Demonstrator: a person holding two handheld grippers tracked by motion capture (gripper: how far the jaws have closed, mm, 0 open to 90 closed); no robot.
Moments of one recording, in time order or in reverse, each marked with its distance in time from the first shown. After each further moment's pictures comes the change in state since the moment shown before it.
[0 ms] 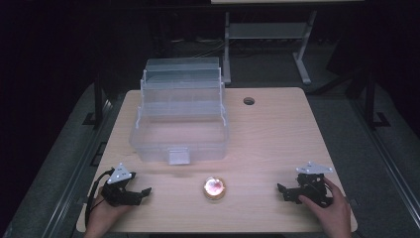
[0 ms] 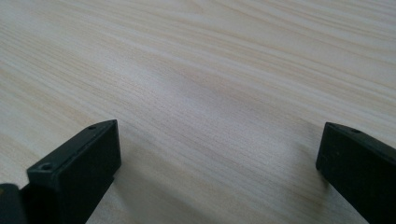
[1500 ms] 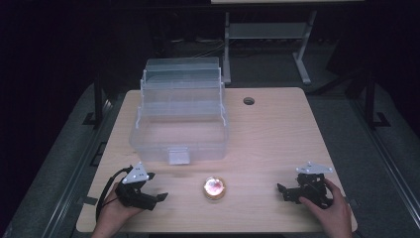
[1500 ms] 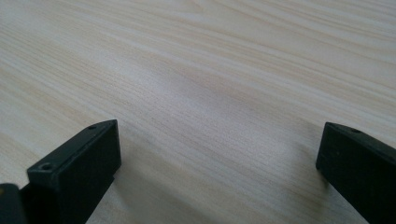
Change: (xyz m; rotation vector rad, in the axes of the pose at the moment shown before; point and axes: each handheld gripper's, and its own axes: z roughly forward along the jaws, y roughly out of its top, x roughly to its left) left arm -0.051 0.049 -0.007 0.020 -0.152 0.125; right arm 0.000 0.000 0.000 0.000 0.000 0.000
